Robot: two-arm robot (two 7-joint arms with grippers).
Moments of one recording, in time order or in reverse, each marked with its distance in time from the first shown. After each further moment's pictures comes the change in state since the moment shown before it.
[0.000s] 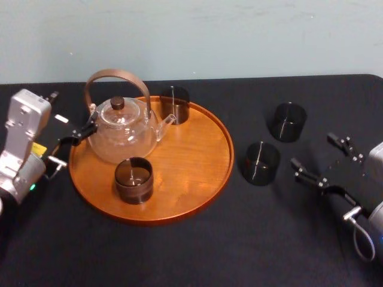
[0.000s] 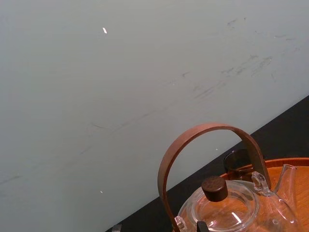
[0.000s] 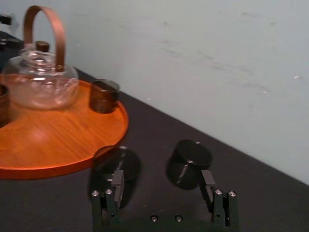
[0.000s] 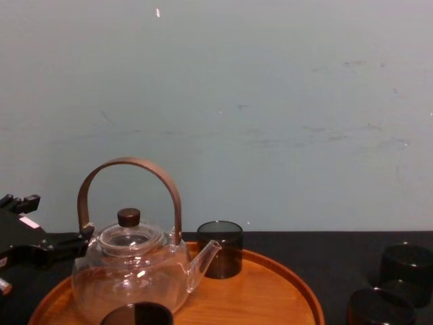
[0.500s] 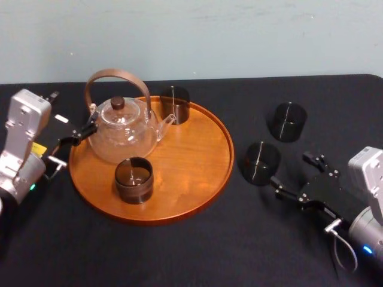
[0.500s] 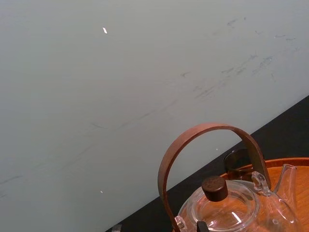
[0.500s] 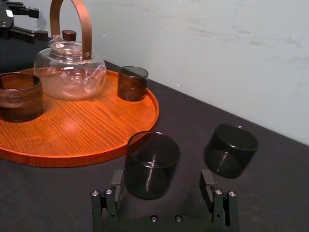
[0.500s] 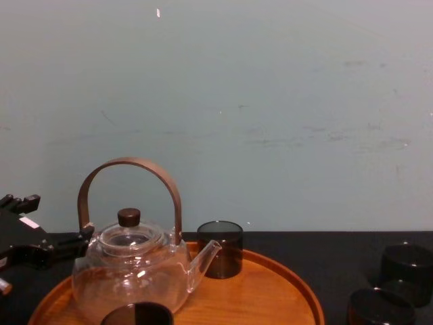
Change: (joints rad) left arm 0.000 0.000 0.000 0.000 0.000 0.000 0.000; right arm 0.038 -0.072 -0.035 0.082 0.032 0.019 0.127
